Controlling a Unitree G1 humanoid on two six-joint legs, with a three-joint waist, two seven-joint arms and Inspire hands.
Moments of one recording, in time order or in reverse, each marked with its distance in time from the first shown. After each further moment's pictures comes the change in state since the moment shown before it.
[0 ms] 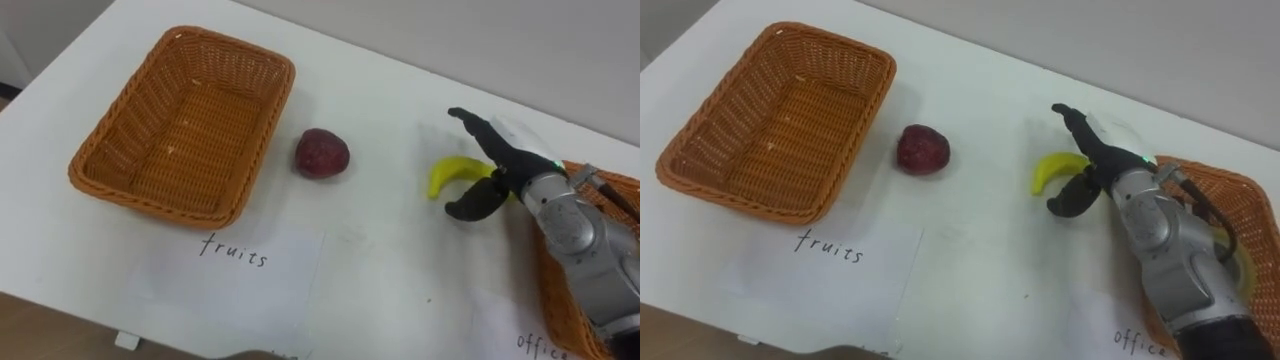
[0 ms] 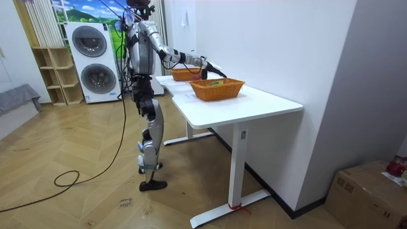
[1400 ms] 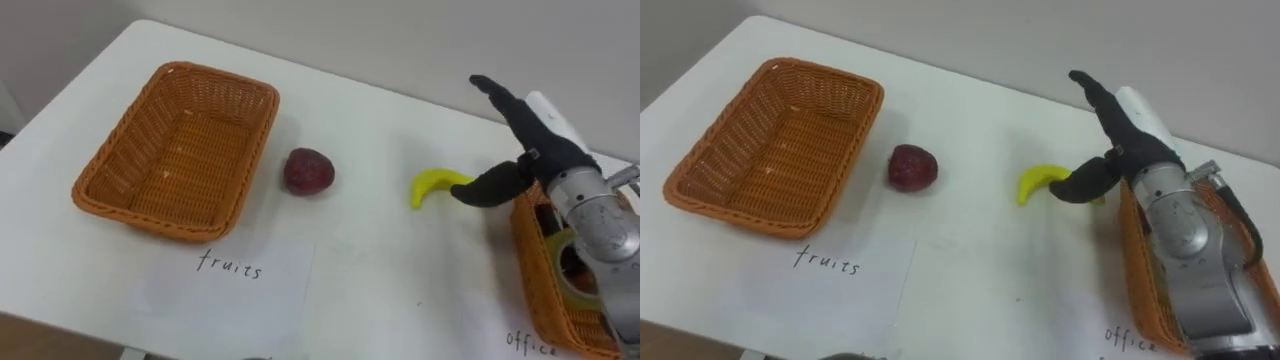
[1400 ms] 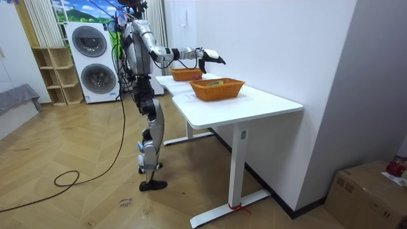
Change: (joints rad) left arm 0.117 -0.028 0.058 -0.118 0.043 -0.002 -0.046; right arm 0.086 0.016 -0.149 -0.178 0.180 -0.011 0.002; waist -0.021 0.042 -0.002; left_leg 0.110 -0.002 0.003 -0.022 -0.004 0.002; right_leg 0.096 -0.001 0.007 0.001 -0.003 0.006
